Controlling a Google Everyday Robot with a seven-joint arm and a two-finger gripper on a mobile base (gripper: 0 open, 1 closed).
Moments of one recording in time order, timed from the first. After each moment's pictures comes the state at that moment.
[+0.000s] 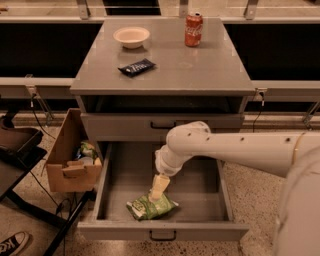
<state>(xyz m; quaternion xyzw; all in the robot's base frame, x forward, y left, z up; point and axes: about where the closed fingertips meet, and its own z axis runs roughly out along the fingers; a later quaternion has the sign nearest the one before) 0.575 0.002 0.542 -0.67 0.71 0.09 0.19</state>
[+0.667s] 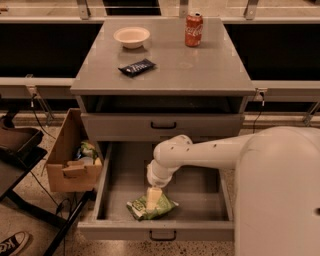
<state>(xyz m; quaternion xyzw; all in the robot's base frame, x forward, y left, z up) 0.570 0.032 0.460 -0.70 0.69 0.10 0.15</state>
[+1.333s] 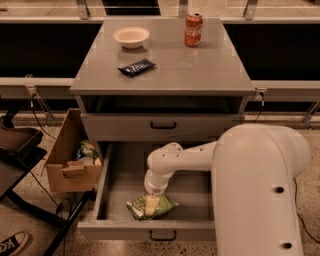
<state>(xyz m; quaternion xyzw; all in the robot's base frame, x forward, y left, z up) 0.557 0.038 0.404 -0.72 0.68 0.11 0.10</state>
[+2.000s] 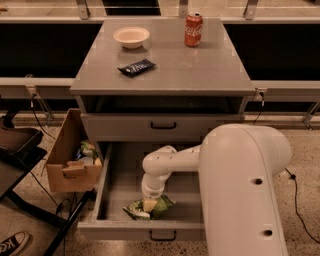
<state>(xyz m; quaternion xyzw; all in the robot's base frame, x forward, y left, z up) 0.547 0.049 0.375 -0.74 0.65 0.12 0.07</state>
